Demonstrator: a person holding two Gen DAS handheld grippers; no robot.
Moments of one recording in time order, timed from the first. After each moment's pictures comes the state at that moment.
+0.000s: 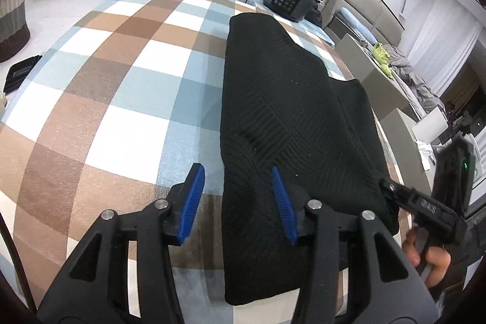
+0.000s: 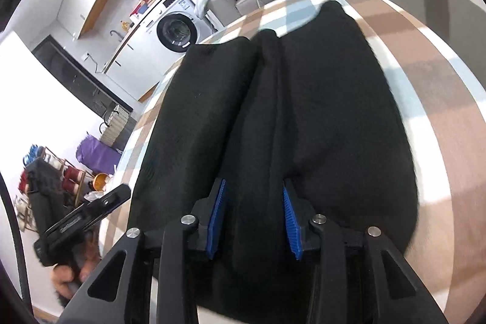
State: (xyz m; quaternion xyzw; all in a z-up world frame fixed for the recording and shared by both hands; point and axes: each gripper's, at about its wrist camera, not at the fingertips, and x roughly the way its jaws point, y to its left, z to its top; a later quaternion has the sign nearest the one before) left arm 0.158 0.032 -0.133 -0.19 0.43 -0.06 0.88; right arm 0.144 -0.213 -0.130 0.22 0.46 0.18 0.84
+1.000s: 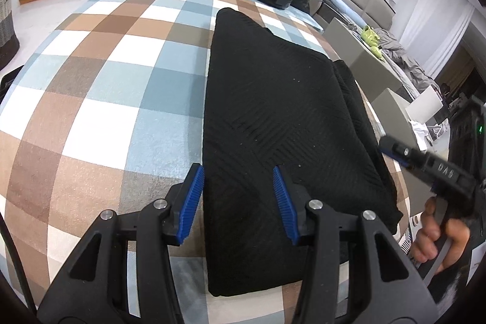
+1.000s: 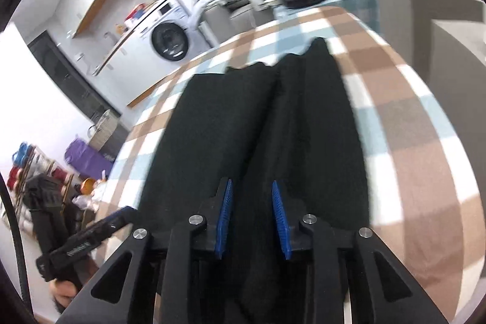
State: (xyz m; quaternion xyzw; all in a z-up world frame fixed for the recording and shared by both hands) left arm 0.157 0.003 -0.135 -0.17 0.44 -0.09 0.88; right arm 0.143 -0.230 -0.089 0.19 0.44 0.16 0.86
